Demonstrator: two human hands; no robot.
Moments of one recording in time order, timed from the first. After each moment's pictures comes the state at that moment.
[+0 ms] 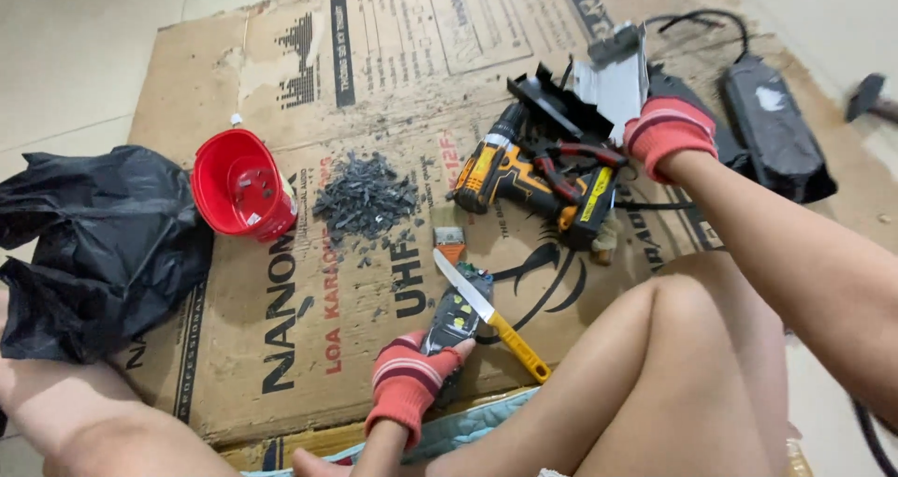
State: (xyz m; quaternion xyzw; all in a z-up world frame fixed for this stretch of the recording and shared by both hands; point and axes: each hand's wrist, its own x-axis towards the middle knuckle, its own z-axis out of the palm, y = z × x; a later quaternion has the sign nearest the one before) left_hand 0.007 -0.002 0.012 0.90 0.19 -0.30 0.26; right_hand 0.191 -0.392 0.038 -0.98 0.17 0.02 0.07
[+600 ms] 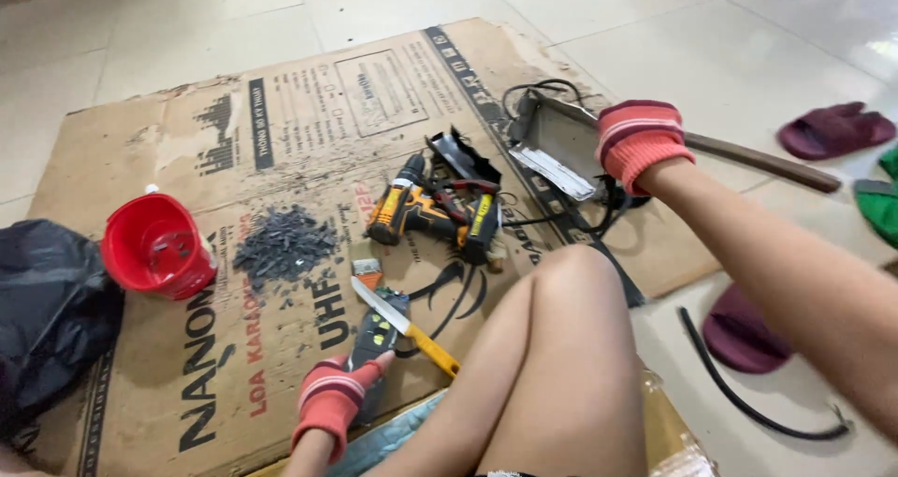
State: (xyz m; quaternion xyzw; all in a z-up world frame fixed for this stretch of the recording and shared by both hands) left_hand 0.004 -0.001 0.001 0.92 0.17 -0.26 0.25; right_hand 0.076 -0.454 0.155 -0.97 0.05 -0.03 -0.25
